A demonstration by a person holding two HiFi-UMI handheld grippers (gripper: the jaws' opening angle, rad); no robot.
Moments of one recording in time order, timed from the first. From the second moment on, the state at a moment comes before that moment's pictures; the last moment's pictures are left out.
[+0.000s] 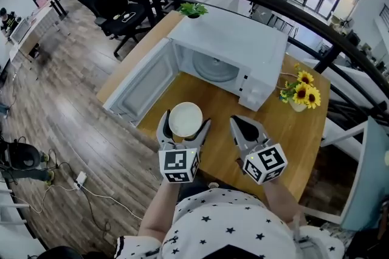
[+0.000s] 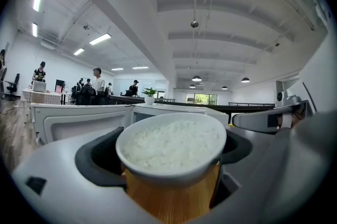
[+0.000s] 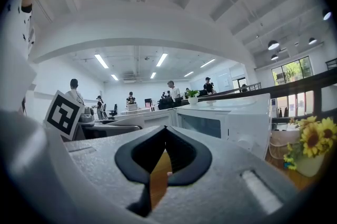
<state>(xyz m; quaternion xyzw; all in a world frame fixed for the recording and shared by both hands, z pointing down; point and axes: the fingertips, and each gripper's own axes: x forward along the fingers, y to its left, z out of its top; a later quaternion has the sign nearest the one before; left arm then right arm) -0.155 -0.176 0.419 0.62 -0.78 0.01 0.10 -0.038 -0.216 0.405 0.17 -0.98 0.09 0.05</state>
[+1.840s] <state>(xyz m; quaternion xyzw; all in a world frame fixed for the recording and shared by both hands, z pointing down) -0.221 -0.382 0.502 0.76 -0.64 0.12 0.07 -0.085 -0.294 0.455 0.37 -0.91 0.14 0.07</state>
